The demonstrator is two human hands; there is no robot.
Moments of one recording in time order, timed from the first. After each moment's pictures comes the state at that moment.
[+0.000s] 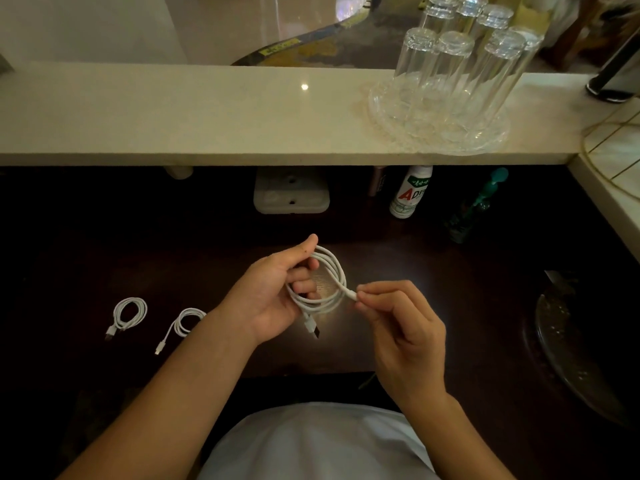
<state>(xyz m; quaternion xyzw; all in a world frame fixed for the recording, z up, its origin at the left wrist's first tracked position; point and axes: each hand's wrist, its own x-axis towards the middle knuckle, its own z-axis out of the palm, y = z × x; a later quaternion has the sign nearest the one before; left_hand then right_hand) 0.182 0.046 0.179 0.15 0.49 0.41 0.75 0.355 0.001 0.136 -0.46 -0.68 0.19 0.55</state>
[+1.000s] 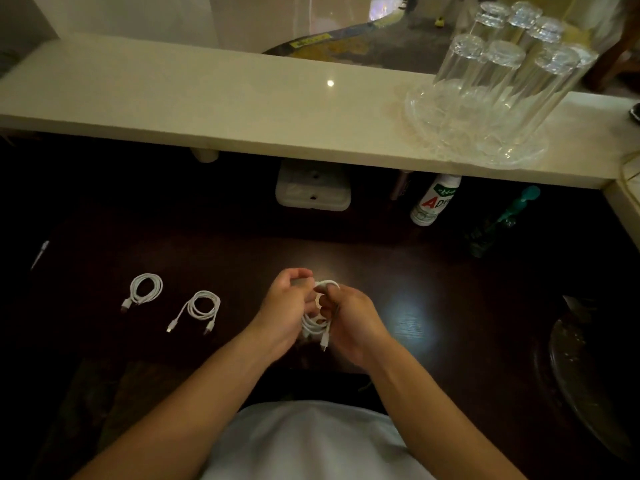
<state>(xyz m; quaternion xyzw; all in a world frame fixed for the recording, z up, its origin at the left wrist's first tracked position) 0.178 0.032 0.098 0.19 0.60 0.48 0.62 0.291 0.045 0.099 -0.47 -0.24 0.80 0.30</state>
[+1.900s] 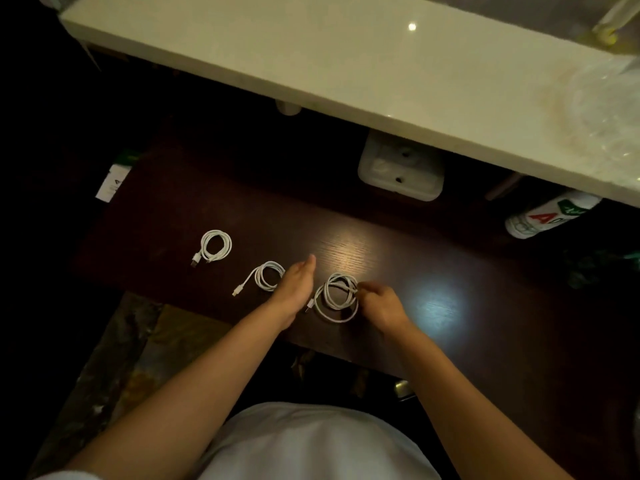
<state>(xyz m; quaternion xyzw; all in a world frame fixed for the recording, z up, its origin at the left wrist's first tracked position) 0.057 0.046 -0.002 0.13 0.72 0.34 0.59 0.218 0.088 -0.008 -0.65 -0.49 0.57 0.05</state>
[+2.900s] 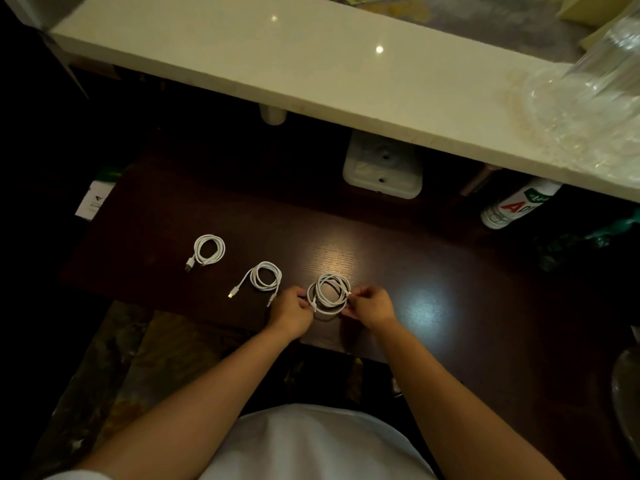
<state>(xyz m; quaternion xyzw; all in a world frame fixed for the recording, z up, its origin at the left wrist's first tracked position) 0.072 0.003 -0.035 0.30 0.79 0.25 0.47 0.214 0.068 -0.042 -0.71 -0.37 0.58 0.16</state>
